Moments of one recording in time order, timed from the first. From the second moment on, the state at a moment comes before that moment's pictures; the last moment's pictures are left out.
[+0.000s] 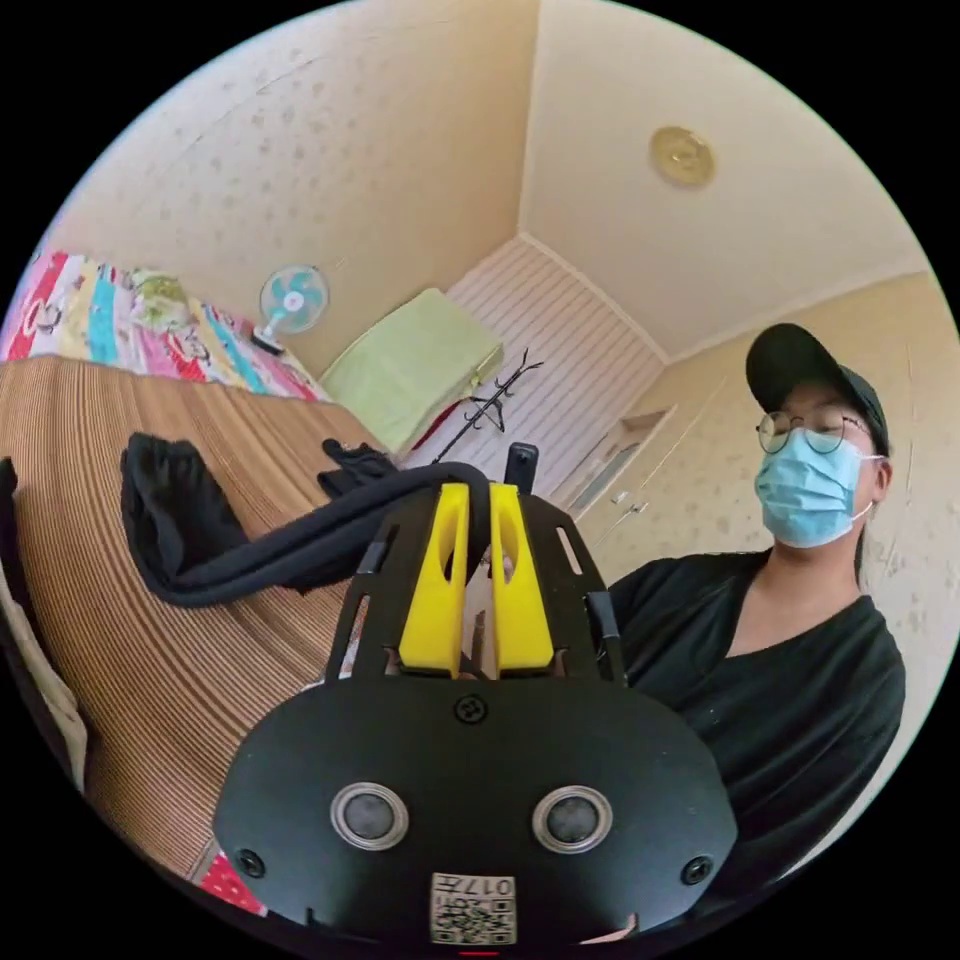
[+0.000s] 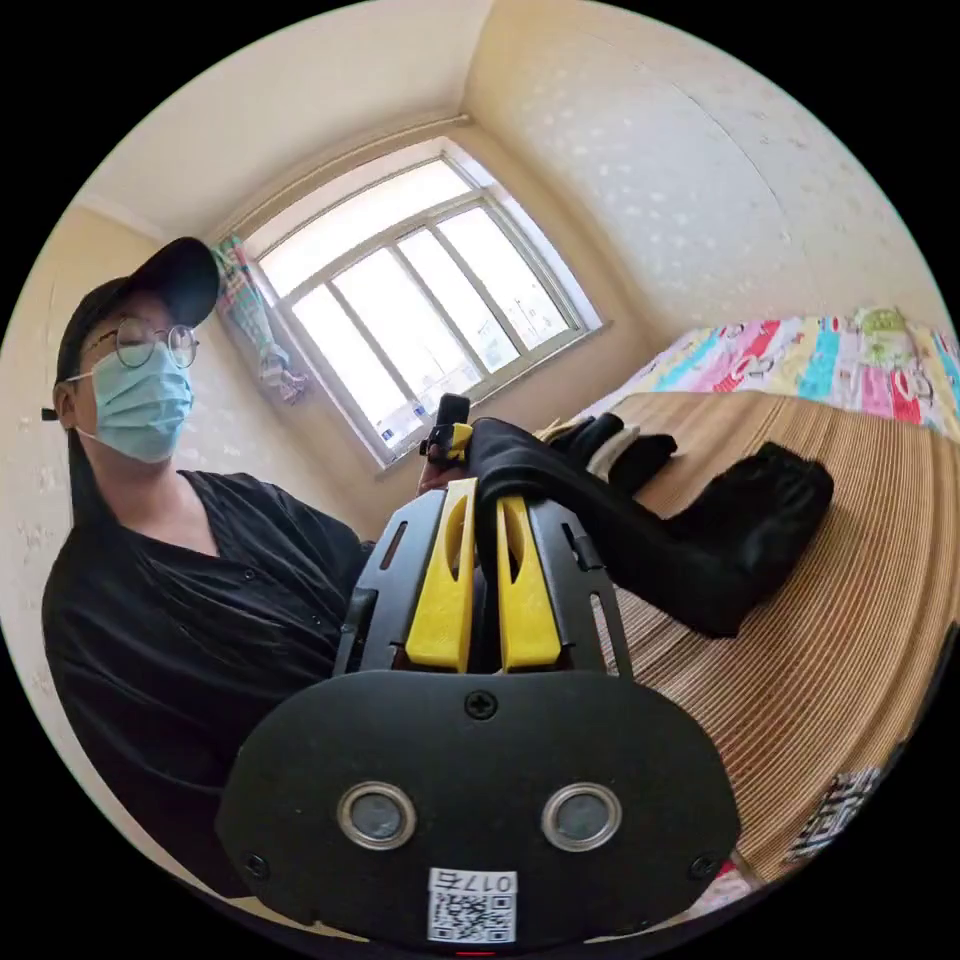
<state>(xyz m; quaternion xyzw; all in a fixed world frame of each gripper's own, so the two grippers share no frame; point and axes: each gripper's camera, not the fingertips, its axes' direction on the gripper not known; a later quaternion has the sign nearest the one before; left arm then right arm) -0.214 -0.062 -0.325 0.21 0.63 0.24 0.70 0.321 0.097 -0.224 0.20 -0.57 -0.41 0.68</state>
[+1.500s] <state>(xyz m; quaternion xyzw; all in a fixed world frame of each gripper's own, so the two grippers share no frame) -0.196 -0.010 -0.010 -0.16 0.44 -0.07 0.88 0.326 0.020 0.118 -0.10 -0.52 -0.10 0.84</state>
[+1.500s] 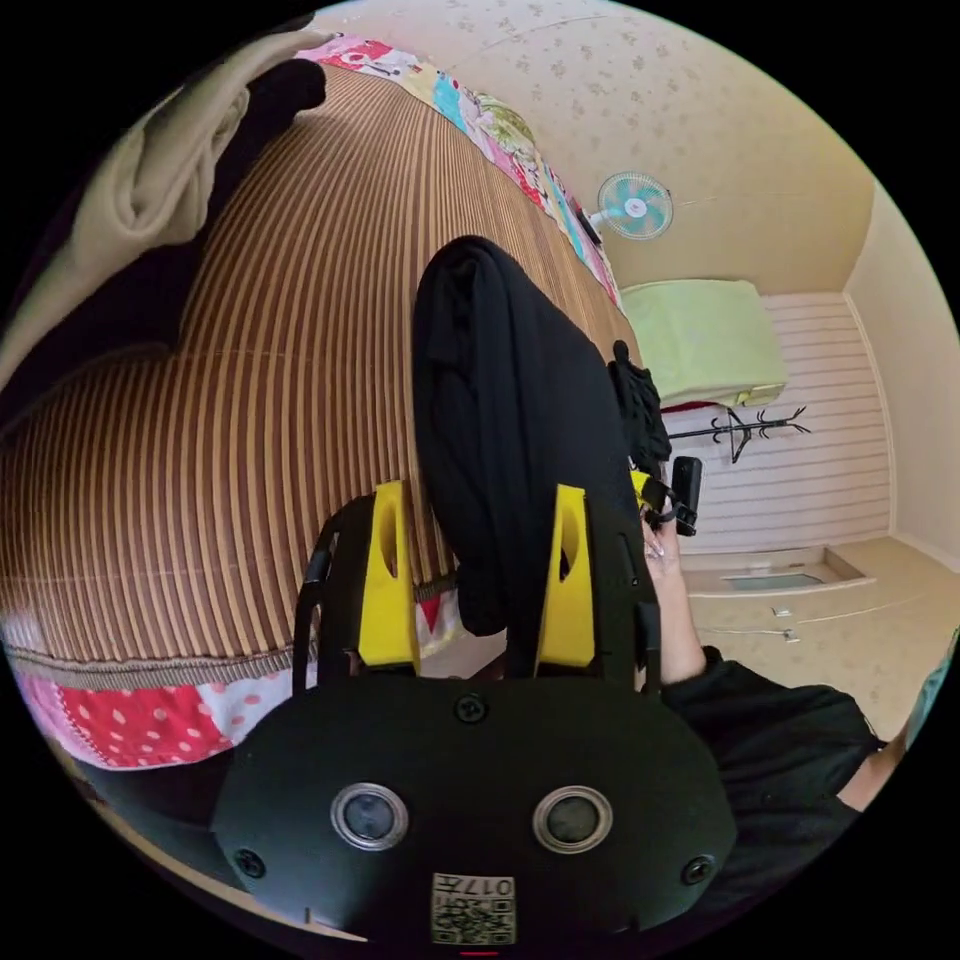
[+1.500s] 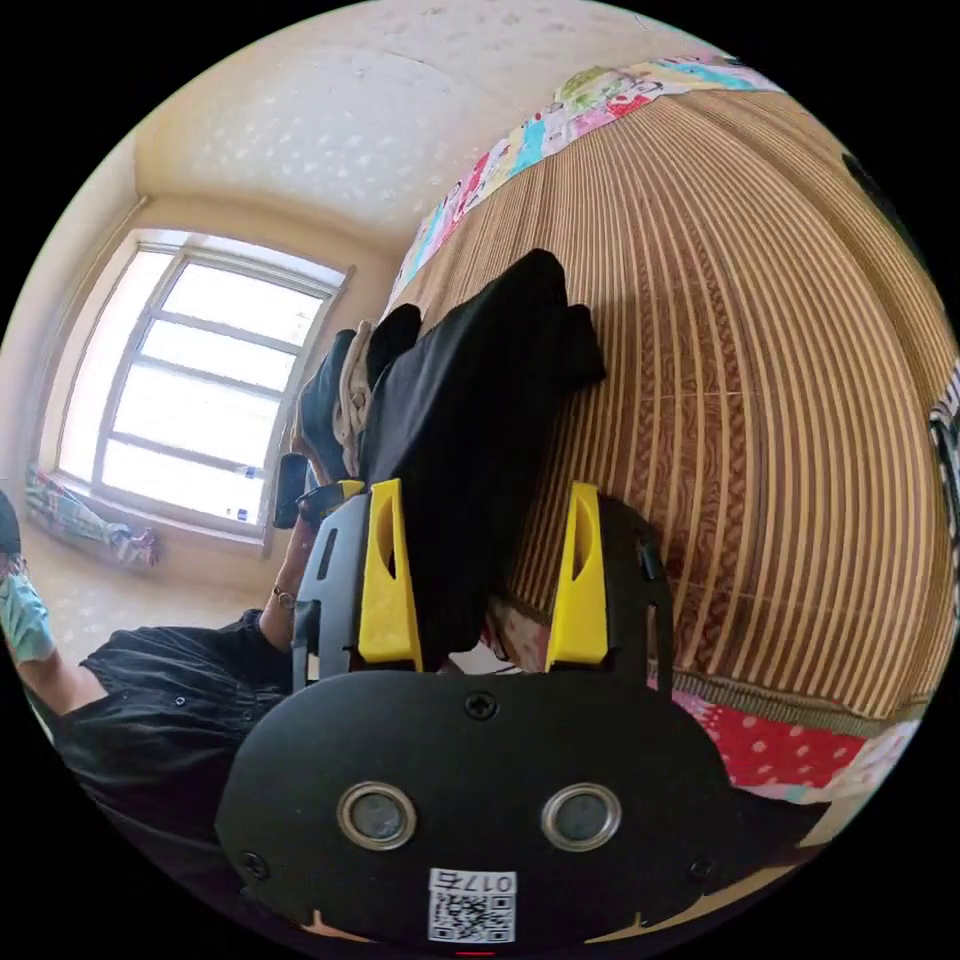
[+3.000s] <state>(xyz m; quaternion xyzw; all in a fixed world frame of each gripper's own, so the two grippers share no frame) -0.211 0.168 -0.192 0.14 0.24 -0.01 0.96 0.193 0.144 0.003 0.06 -0.16 -0.24 0.95</state>
